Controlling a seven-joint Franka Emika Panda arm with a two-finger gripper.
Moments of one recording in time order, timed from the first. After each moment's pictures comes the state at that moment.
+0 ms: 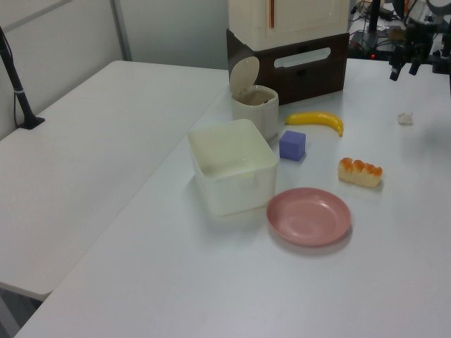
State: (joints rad) arm -0.30 -0.32 -0.28 -2.37 0.03 2.20 -0.05
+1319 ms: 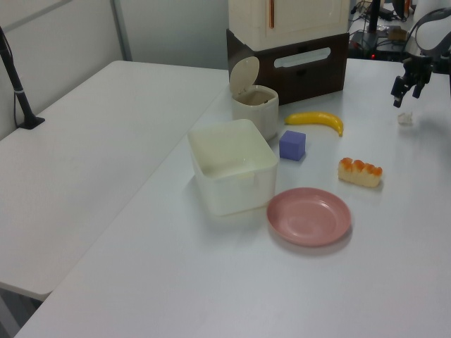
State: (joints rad) arm -0.33 -0.13 -0.32 -2.44 -0.07 2.42 -0.08
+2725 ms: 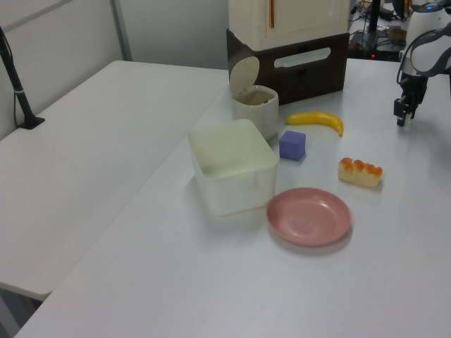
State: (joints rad) arm -0.30 -0.04 -0.33 -2.48 -0.11 2.49 -0.12
